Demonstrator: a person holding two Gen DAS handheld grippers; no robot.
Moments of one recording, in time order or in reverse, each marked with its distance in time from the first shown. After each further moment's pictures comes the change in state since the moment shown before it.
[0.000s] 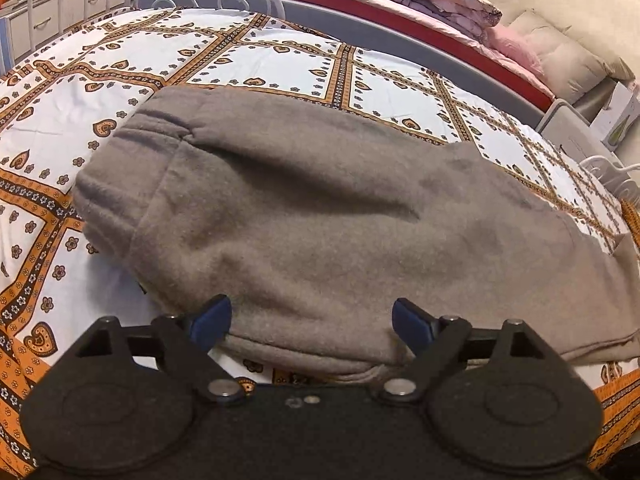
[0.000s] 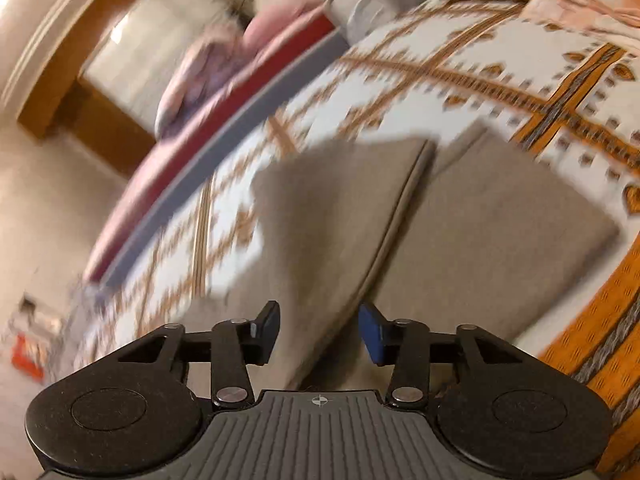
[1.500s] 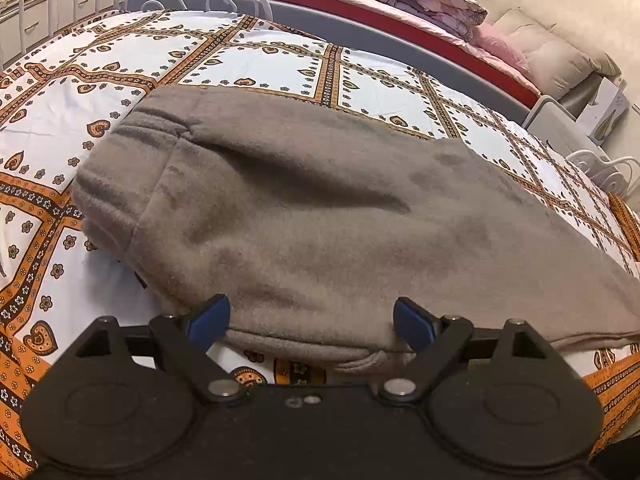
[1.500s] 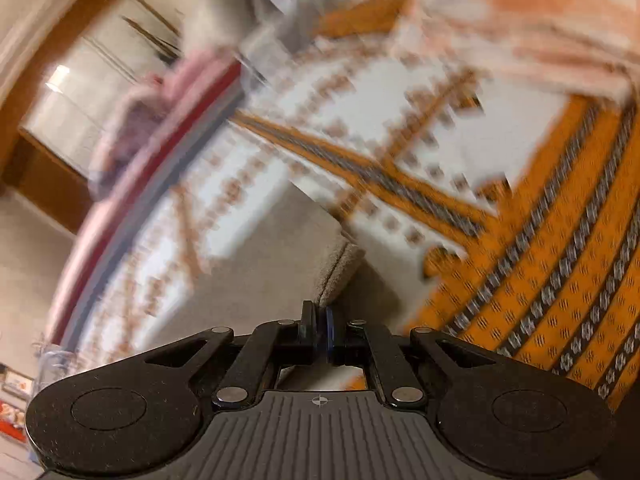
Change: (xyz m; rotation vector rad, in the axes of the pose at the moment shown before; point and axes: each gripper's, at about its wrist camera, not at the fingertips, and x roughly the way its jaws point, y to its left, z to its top) left arm -0.005 0.005 -0.005 0.032 -0.004 -0.041; right arm -0.067 -0.089 0.043 0.098 -0.104 -0.118
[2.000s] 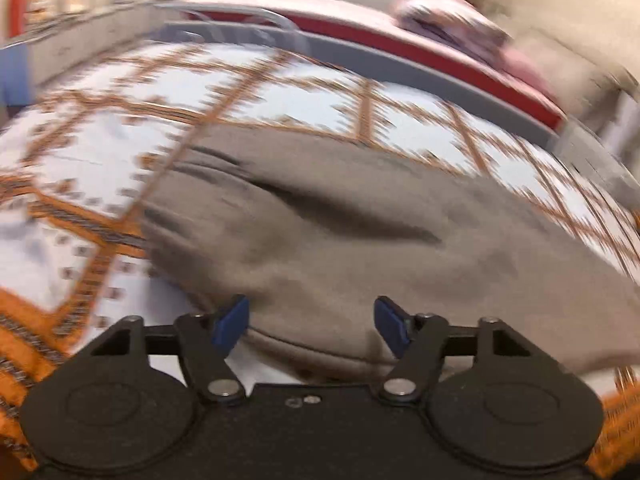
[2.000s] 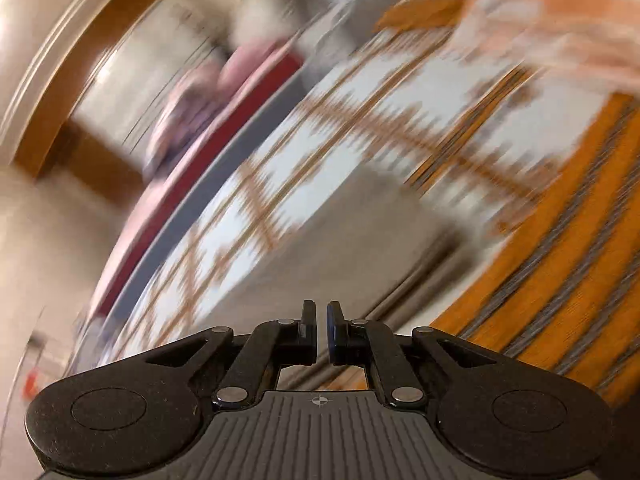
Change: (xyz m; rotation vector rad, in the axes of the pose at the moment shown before) left arm -0.026 0.012 0.004 -0.047 -0.115 0.137; right arm -0.012 0.039 -0.033 -0.056 0.098 0.148
